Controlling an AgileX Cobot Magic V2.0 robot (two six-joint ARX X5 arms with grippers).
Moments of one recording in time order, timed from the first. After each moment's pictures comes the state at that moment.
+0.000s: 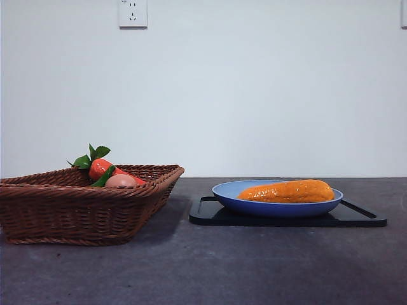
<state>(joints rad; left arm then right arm) 0.16 0.00 0.04 -0.19 0.22 0.04 -0.11 0.42 0.39 0.12 -0.22 -0.10</state>
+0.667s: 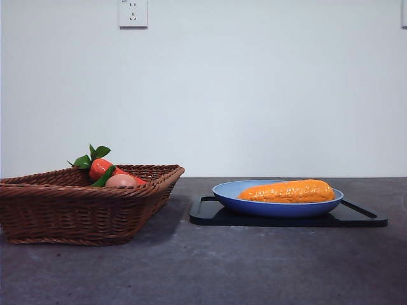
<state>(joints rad) 0.16 0.00 0.04 -0.19 0.22 0.04 -0.13 0.03 0.02 0.04 -0.12 -0.05</state>
